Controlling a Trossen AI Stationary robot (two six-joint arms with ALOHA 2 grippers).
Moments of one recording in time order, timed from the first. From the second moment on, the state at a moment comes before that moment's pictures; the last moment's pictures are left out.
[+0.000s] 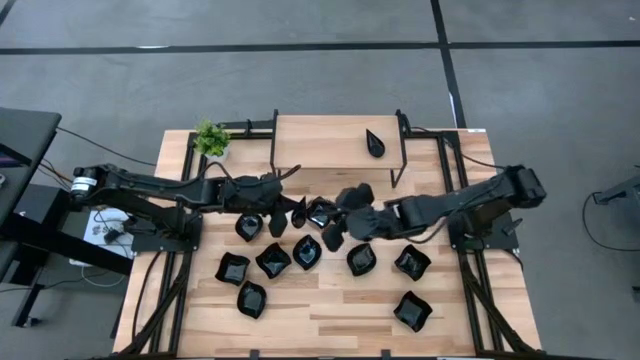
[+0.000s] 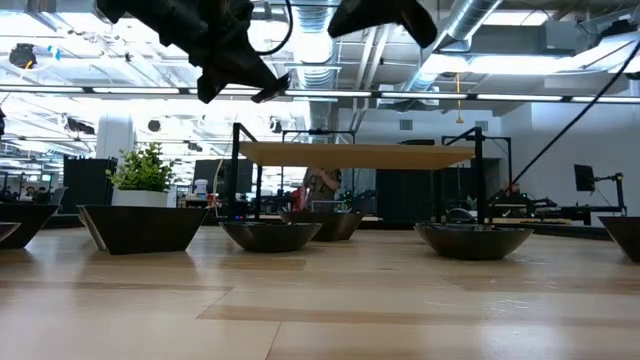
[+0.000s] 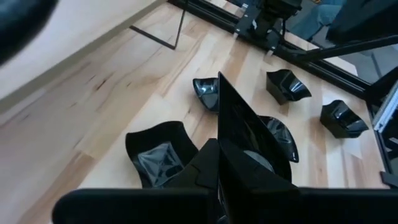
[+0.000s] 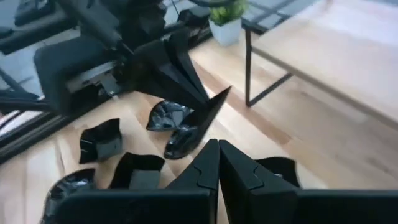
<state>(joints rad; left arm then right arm) -0.04 1.20 0.76 -0.06 -0.19 -0.39 0.25 1.54 1.30 -0.38 0.60 0.69</state>
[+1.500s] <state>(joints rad) -0.13 1.18 0.76 -0.05 -0.19 -0.43 0.12 1.67 1.42 -0.35 0.28 0.67</state>
